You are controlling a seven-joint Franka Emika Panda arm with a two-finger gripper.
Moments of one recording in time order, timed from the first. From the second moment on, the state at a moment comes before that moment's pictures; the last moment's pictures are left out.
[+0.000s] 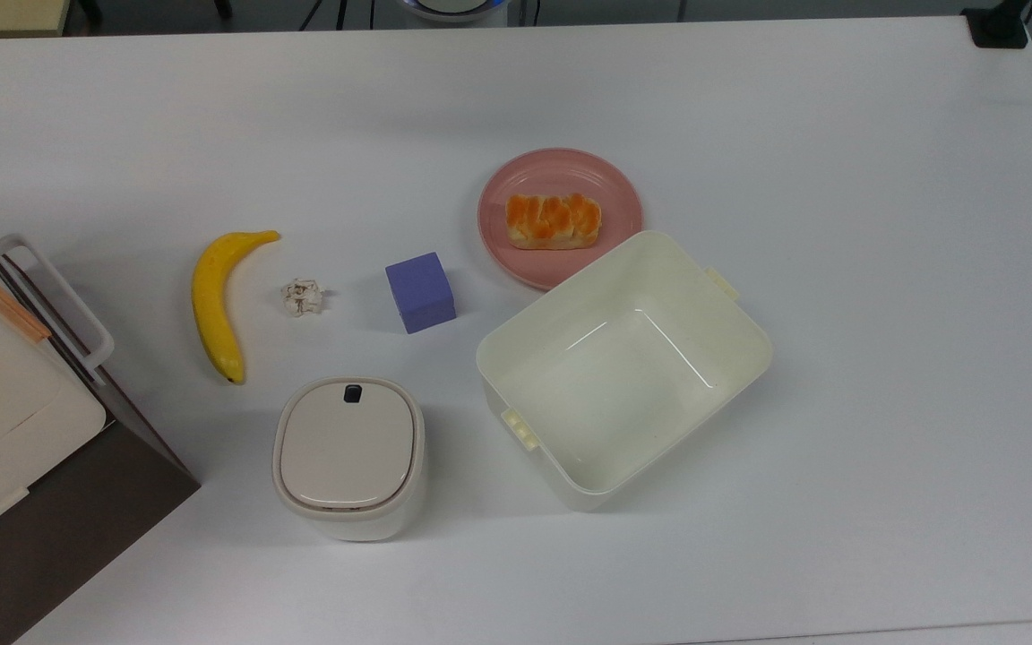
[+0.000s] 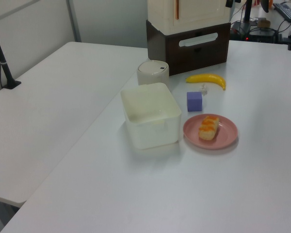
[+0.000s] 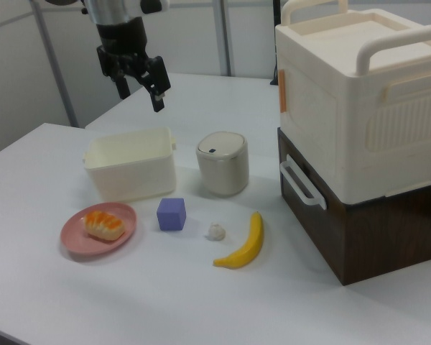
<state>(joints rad) -0.28 -0.04 0.08 -1.46 0.07 1.54 -0.03</state>
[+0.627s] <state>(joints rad) -0.18 -0.03 0.08 -1.59 0.07 1.62 0.04</state>
